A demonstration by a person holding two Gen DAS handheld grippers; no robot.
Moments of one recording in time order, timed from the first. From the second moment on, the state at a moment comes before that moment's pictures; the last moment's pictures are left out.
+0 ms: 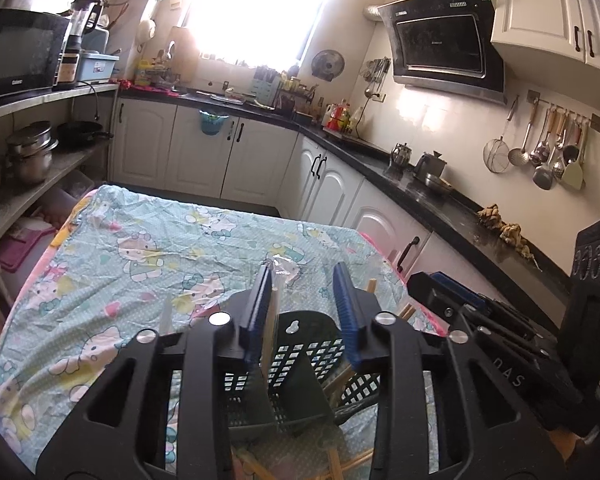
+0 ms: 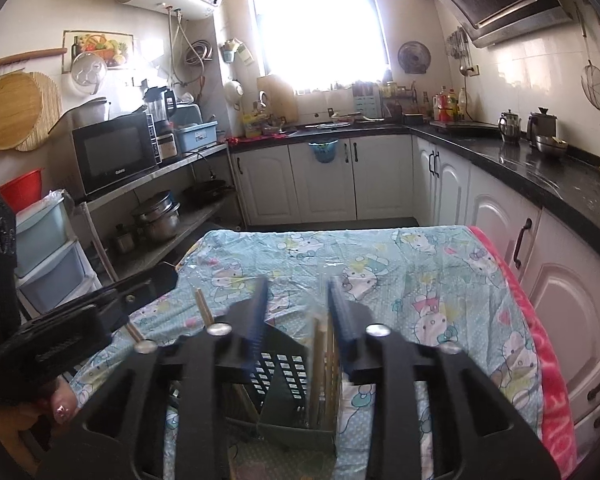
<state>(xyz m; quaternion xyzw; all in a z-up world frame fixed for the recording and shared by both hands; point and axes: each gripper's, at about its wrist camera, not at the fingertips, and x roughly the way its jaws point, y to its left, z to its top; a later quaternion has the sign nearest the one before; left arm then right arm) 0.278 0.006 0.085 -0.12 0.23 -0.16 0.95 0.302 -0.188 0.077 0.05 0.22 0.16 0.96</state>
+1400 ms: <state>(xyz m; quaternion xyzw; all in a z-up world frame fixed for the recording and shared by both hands) 0.170 0.046 0.100 -0.14 0.21 -0.15 0.96 0.209 -0.217 0.101 0.04 0.20 0.18 0.96</state>
